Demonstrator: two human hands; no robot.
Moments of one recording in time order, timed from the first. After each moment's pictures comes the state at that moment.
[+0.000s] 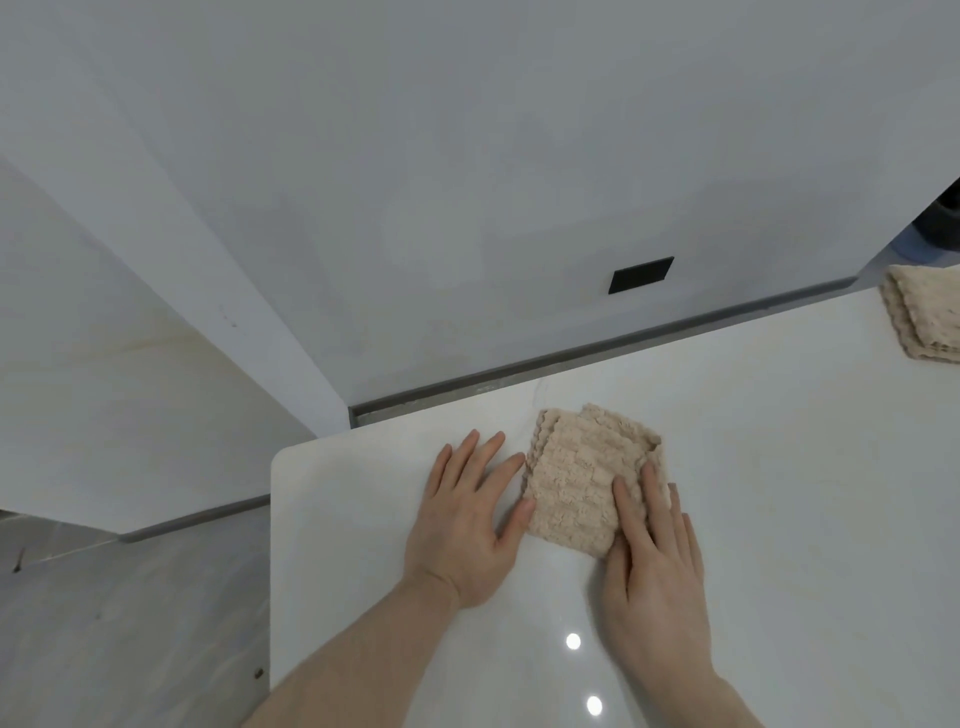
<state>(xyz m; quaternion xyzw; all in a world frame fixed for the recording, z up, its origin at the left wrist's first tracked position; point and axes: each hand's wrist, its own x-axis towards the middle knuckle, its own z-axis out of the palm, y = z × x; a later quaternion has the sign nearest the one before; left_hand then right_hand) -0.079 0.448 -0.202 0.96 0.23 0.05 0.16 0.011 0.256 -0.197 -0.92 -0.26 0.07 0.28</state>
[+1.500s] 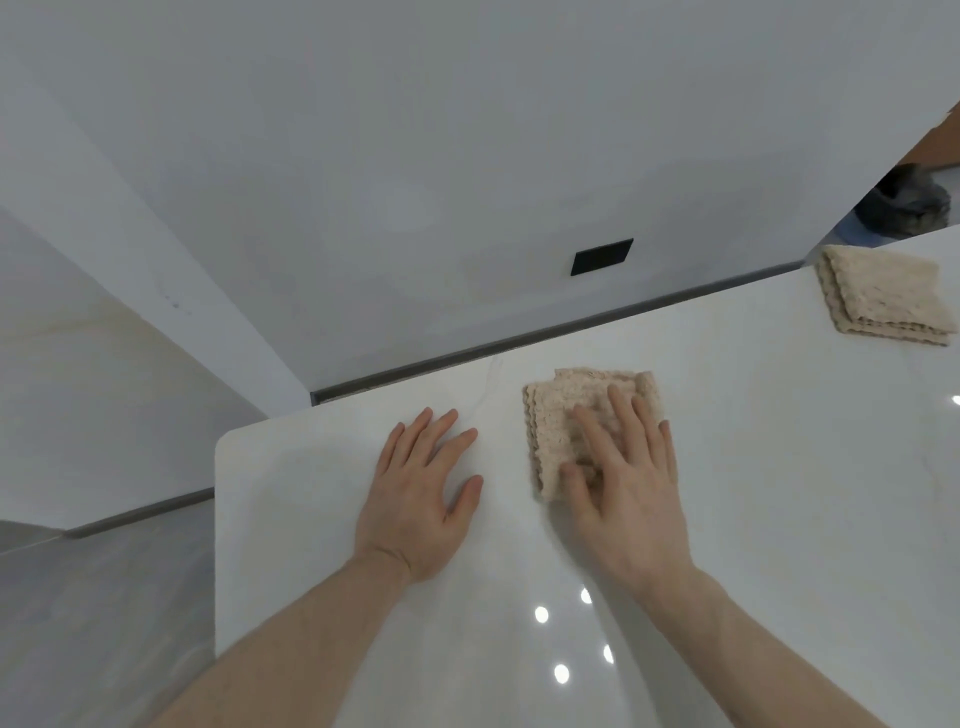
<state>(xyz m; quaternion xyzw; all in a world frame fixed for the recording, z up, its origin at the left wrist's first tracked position) -0.081 0.449 -0.210 0.95 0.22 0.09 0.18 0.063 0.259 -0.163 -0.92 -0.33 0.03 0.23</state>
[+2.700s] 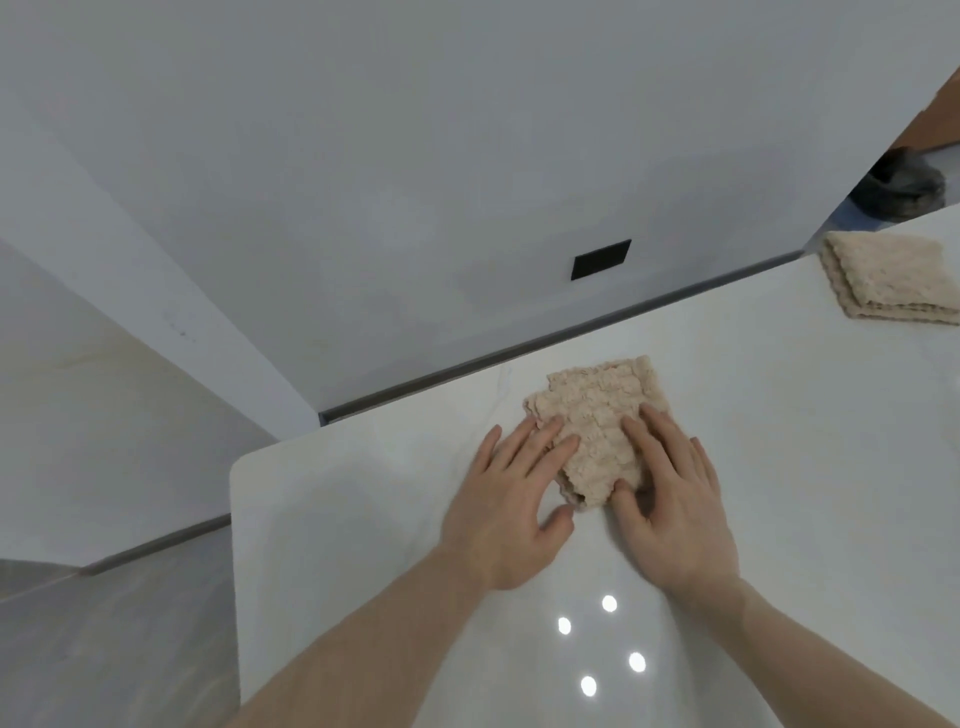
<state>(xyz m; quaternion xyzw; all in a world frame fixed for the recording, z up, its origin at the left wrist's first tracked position) -0.033 0.411 -0.200 0.98 0.08 0.02 0.18 0.074 0.234 -0.191 -0.91 -0.30 0.03 0.28</state>
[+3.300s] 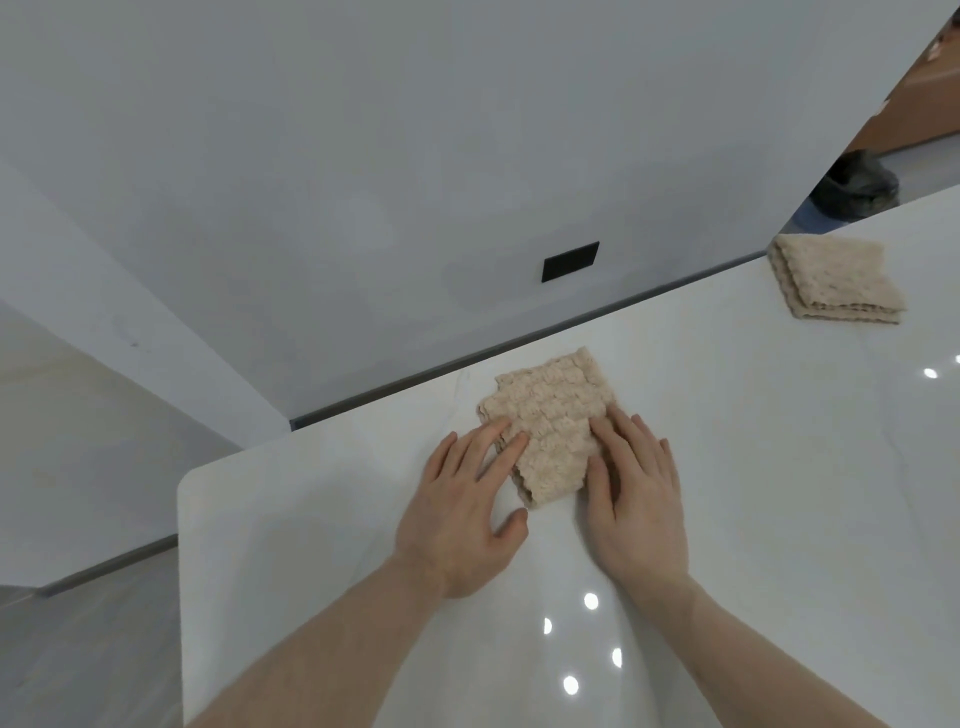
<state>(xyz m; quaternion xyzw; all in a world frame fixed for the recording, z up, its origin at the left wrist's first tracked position) -0.031 0.408 -0.195 0.98 0.10 0.02 0.17 0.080 0.231 -0.195 -0.91 -0.24 0.01 0.33</state>
